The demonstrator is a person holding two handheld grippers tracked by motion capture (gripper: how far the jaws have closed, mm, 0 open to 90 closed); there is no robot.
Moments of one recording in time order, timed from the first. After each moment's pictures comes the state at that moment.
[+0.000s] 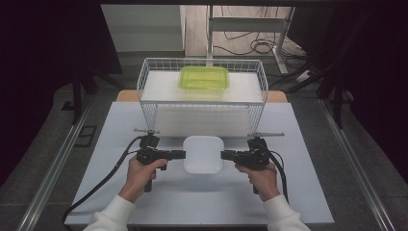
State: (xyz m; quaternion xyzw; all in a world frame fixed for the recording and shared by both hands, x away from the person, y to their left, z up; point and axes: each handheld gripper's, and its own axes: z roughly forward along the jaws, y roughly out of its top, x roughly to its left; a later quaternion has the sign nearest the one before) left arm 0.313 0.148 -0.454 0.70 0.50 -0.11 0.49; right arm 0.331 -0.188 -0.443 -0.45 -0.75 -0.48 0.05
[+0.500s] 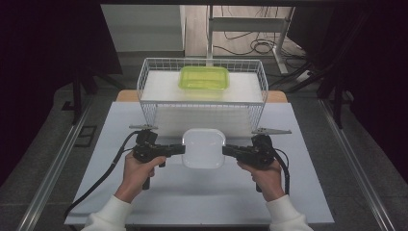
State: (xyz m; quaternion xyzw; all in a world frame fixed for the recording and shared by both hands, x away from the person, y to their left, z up) left arm 0.300 0.146 -0.418 0.71 0.47 -0.06 0.51; right arm 0.318 -0.189 -0.411 -0.41 -0.75 -0.51 0.01
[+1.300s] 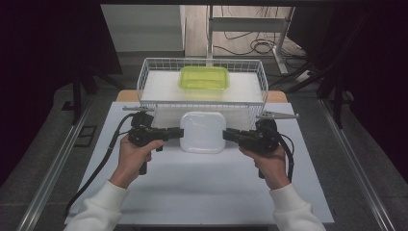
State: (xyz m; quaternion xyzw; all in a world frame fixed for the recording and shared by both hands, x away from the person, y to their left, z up) left arm 0.317 0.153 -0.370 0.71 0.46 -0.03 0.53; right arm 0.327 -0.185 -0.361 -0.37 -0.75 -0.55 -0.01
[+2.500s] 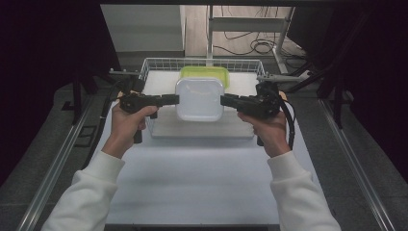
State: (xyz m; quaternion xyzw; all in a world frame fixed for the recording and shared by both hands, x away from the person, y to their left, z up) left arm 0.356 0.170 -0.302 0.70 0.44 0.00 0.56; right arm 0.367 -0.169 -0.287 -0.34 -0.74 -0.57 -0.05
